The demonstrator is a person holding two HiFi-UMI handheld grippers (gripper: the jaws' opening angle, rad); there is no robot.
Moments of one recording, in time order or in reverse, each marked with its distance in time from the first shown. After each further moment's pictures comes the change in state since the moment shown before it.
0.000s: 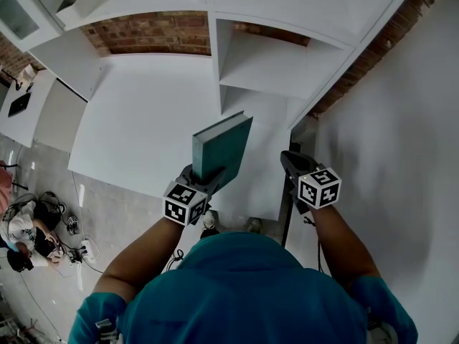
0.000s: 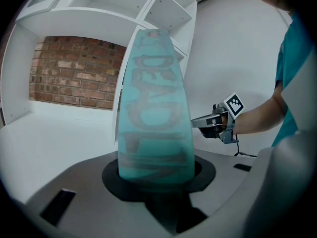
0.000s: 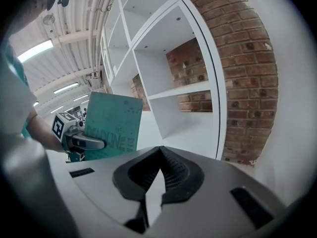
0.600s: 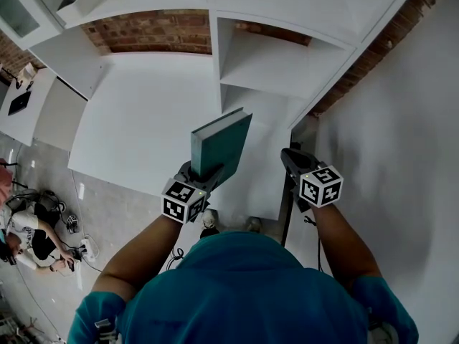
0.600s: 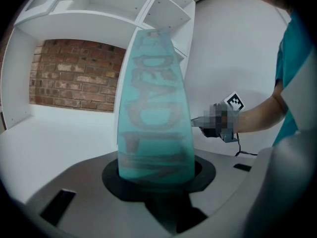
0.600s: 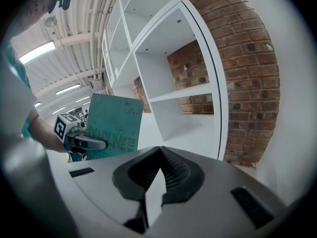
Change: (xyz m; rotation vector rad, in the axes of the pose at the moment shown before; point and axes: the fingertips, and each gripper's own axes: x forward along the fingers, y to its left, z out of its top) left arm -0.001 0.005 0.007 0.017 -0.013 0.011; right arm 0.000 0.000 0.008 -0.005 -0.020 0.017
